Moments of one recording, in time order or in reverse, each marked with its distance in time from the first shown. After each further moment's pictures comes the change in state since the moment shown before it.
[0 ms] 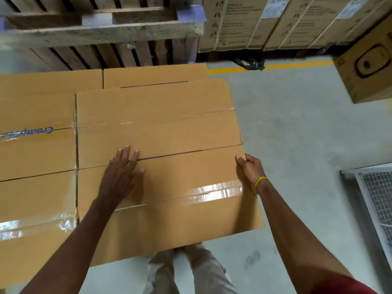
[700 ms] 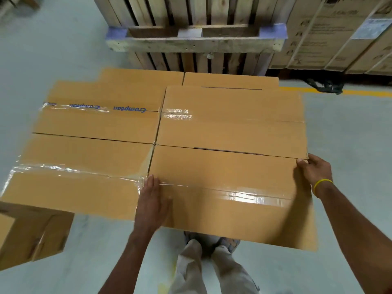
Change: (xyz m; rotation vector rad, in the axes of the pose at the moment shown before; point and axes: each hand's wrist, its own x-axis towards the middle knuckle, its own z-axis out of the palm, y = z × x) left_hand -0.177 -0.004 0.036 -0.235 0.176 -0.492; right_hand 0.015 -0.034 0.009 -0.224 0.100 -0.152
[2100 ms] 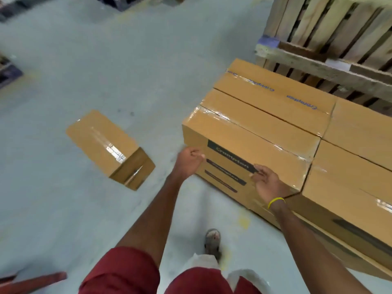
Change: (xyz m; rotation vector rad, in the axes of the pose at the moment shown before) left_hand -0.173 -0.391 -0.202 -0.818 0.190 -0.403; right_hand -0.540 -0.048 0.424 -0.055 -0.607 -0.467
